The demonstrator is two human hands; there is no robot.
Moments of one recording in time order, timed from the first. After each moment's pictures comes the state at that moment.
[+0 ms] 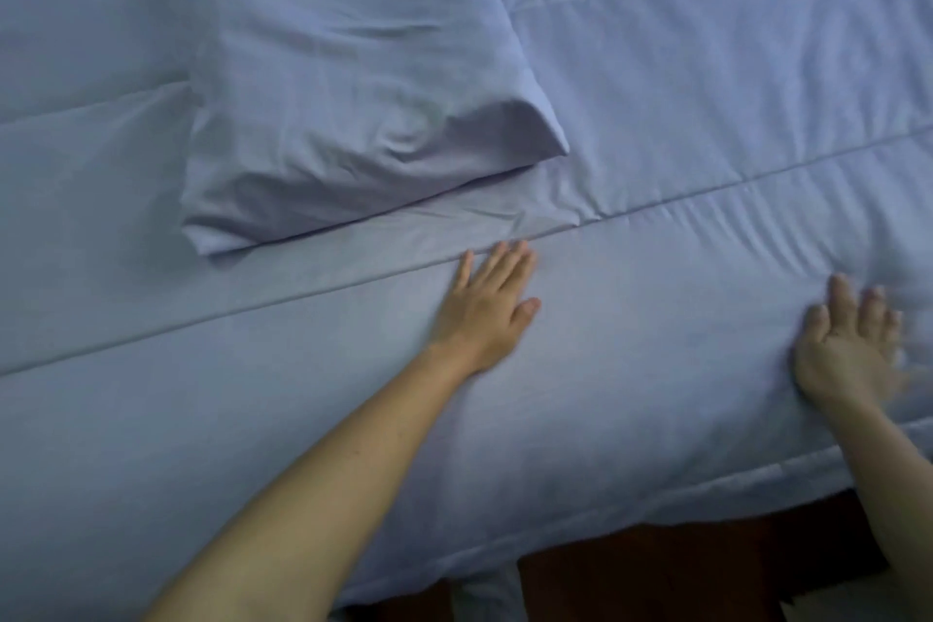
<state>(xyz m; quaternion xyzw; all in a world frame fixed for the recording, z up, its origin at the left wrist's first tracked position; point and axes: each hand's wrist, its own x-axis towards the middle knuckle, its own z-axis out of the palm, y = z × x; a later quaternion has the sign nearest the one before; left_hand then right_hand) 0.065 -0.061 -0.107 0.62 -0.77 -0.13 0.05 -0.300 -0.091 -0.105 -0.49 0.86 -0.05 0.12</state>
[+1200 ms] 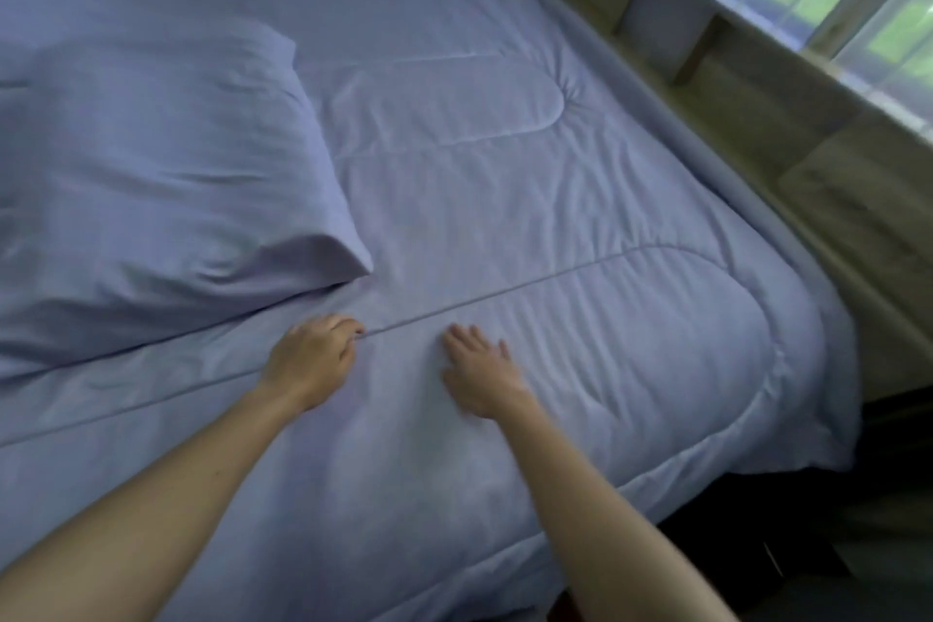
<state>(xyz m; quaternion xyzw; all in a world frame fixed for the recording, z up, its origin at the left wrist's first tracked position) 0.036 -0.110 -0.034 0.66 -0.74 -0.11 0.09 -0.198 -0.129 -0.042 -0.78 0.58 0.09 0.24</state>
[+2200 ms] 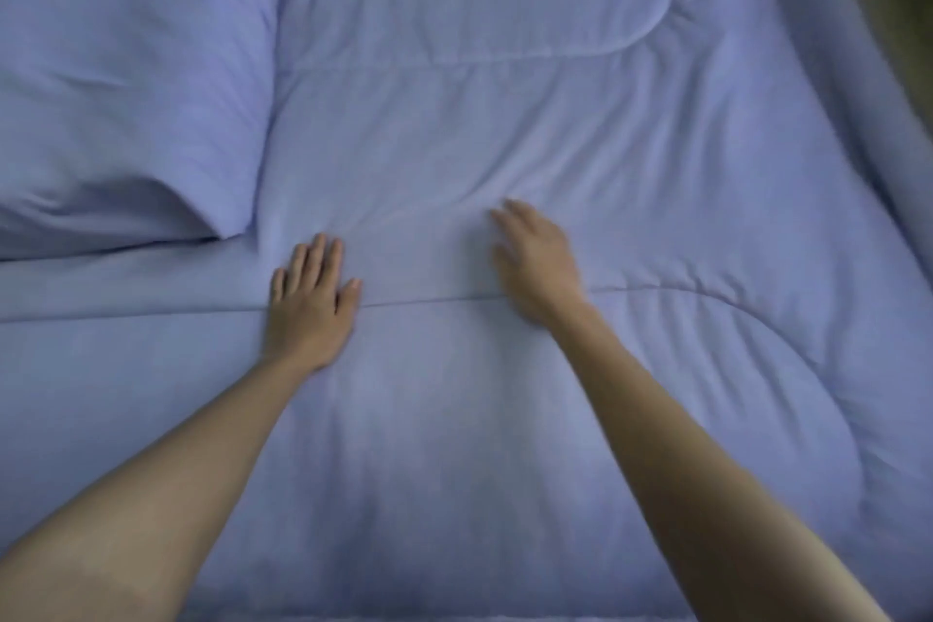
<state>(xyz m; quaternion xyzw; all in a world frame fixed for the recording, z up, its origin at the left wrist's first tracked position) -0.139 -0.222 -0.116 0.86 -0.50 -0.08 0.01 -0.367 -0.377 -0.092 -0.86 0.44 -0.11 0.22</state>
